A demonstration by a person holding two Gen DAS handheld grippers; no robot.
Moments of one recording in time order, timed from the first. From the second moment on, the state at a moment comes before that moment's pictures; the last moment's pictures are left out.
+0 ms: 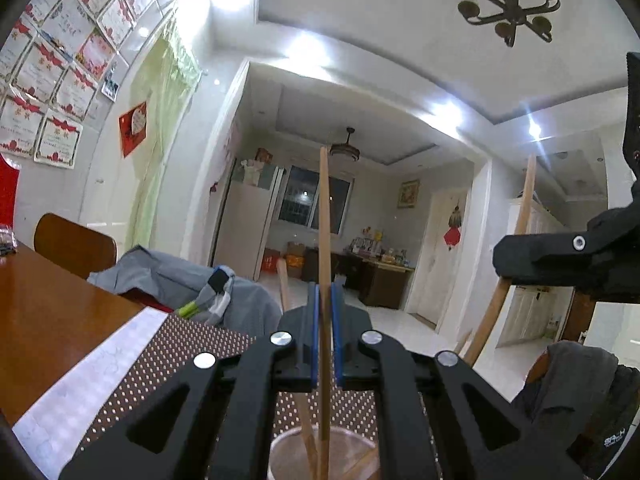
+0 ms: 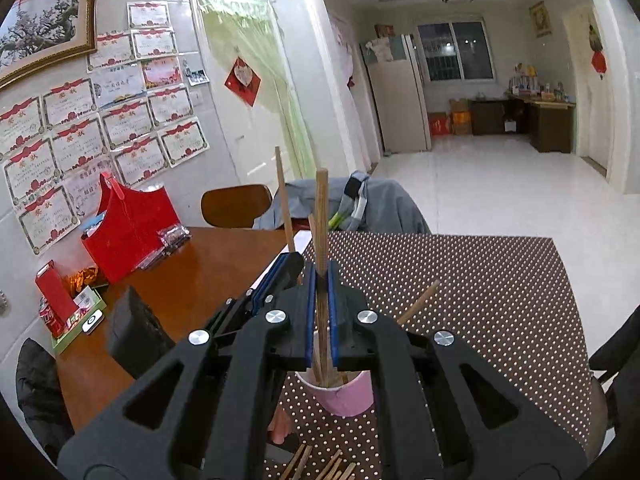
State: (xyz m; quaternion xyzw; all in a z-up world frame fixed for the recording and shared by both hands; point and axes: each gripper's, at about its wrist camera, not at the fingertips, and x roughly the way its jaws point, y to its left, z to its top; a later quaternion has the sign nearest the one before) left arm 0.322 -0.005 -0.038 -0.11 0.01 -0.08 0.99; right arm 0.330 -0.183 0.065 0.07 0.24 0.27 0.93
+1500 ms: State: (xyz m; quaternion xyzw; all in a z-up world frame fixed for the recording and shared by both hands) left arm 0.185 -0.002 -0.033 -0.06 0.27 -0.12 0.95; right arm 0.227 -0.208 -0.017 0.07 0.35 0.20 0.91
